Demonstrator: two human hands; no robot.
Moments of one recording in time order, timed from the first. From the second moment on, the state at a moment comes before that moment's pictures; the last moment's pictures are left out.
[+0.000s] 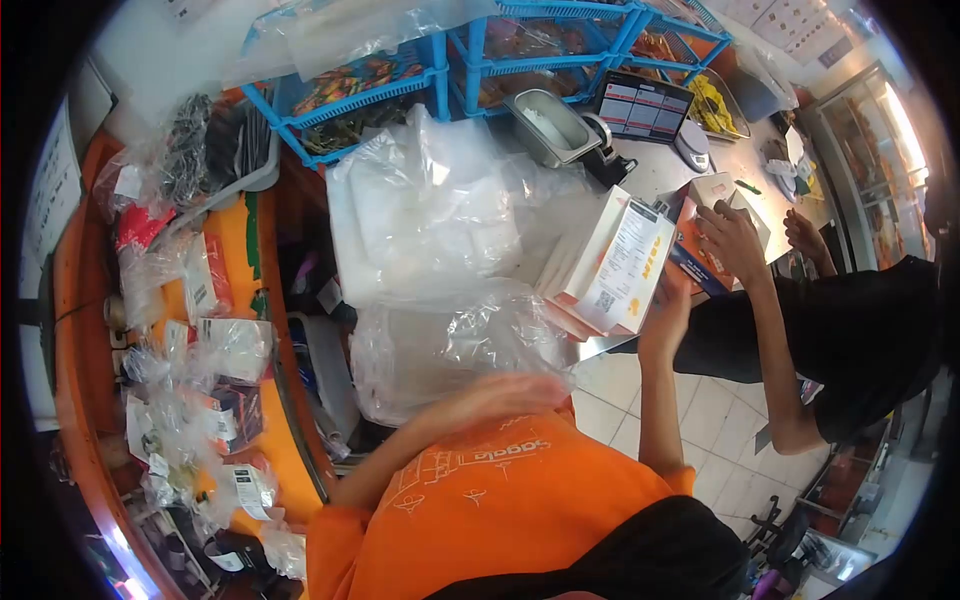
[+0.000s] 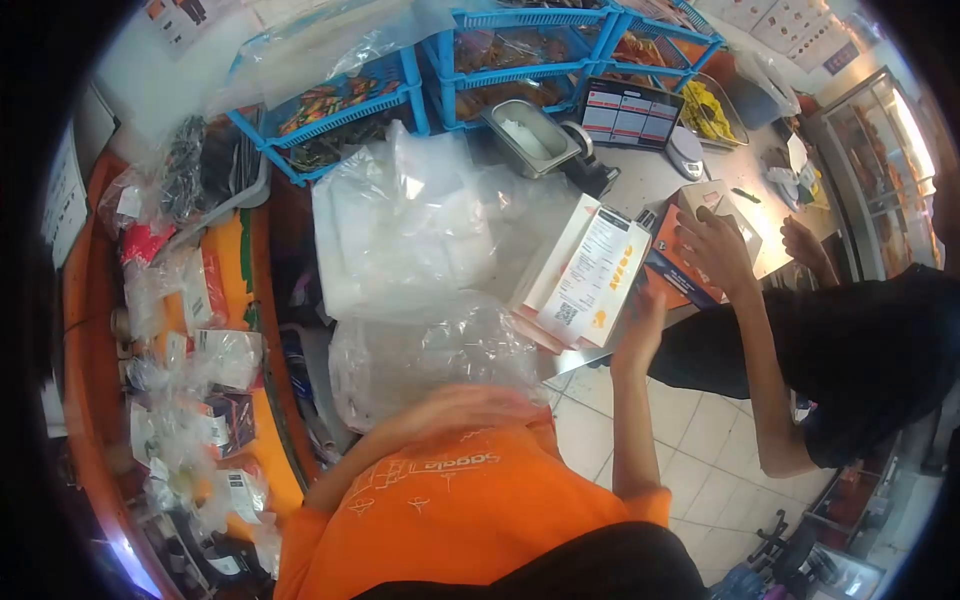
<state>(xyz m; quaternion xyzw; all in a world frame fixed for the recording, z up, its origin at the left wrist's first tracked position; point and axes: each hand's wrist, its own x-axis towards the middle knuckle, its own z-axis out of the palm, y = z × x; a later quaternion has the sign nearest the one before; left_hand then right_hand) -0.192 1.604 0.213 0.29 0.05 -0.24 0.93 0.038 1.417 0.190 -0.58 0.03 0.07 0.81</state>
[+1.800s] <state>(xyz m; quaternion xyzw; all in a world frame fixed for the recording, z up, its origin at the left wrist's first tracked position) -0.386 1.743 0.258 0.44 0.43 -0.13 0.78 0.098 1.746 0.196 -0.79 -0.46 -0.01 0.39</state>
